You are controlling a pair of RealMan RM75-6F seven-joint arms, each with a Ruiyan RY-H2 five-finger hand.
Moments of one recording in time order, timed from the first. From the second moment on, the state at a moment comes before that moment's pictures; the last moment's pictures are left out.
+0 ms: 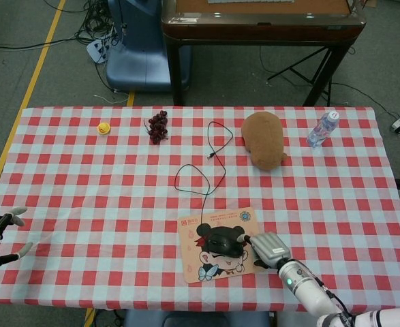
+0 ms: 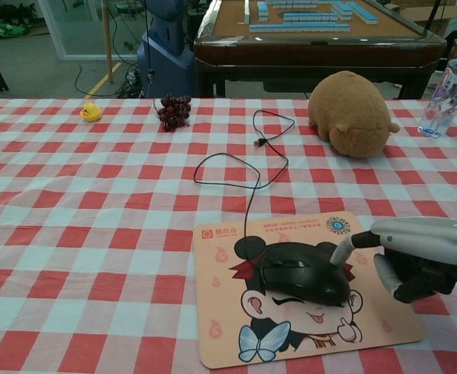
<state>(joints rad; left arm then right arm) -0.11 -1.04 -0.04 -1.60 1.51 1.47 -0.14 0.65 -1.37 -0.09 -1.94 -0.86 0.96 -0.51</state>
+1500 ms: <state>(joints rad) -0.11 -1.04 -0.05 -1.59 1.49 1.46 -0.16 0.64 -1.42 -0.17 -2.01 -0.99 0.92 -0.54</state>
